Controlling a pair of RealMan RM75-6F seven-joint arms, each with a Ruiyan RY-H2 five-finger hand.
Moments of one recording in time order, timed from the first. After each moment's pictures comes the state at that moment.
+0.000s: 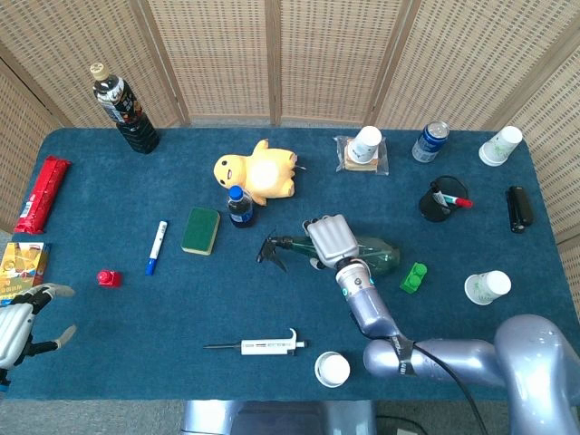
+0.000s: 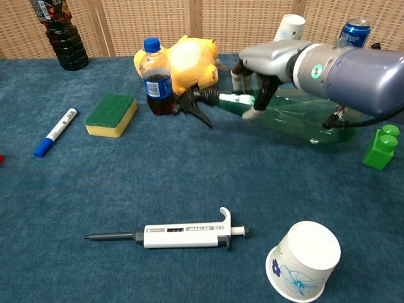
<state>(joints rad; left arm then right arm) -0.08 -1.09 0.04 -1.58 1.52 1.38 -0.30 1.06 -1.59 0.20 -1.56 -0.61 1.07 -0.74</state>
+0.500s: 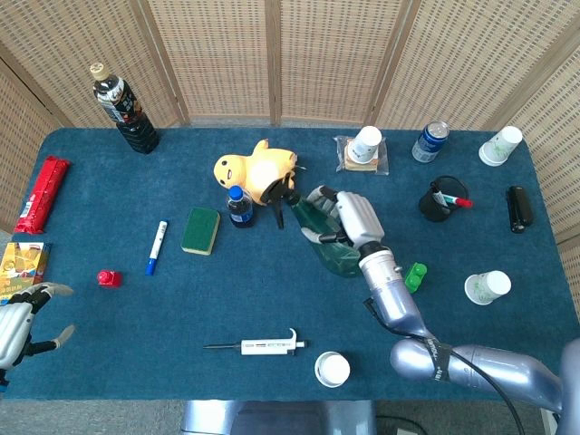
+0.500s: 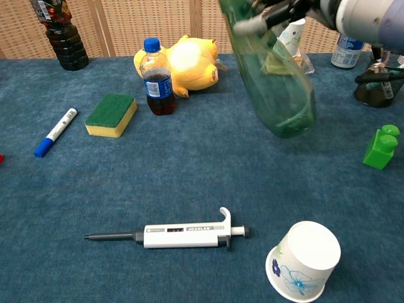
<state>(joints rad) -0.08 -1.06 0.03 -1.64 1.51 1.38 -0.23 0.86 -1.48 0.41 -1.68 -0.80 1.07 0.00</state>
